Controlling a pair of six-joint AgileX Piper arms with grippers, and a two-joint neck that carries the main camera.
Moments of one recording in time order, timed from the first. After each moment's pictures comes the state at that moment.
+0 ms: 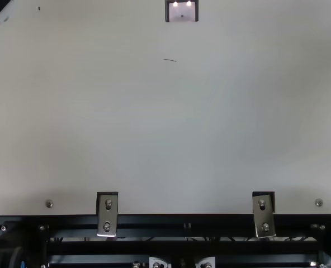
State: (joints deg) left arm 3.0 67.7 -46.4 -44.5 26.8 1.2; right arm -17.3 54.6 -24.6 -37.6 -1.5 30.0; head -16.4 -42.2
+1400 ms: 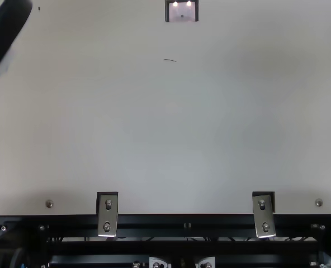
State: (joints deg) left arm 0.6 52.9 -40.2 -35.3 27.7 -3.4; right arm 7.1 33.0 -27.6 -13.2 22.8 14.6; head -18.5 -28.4
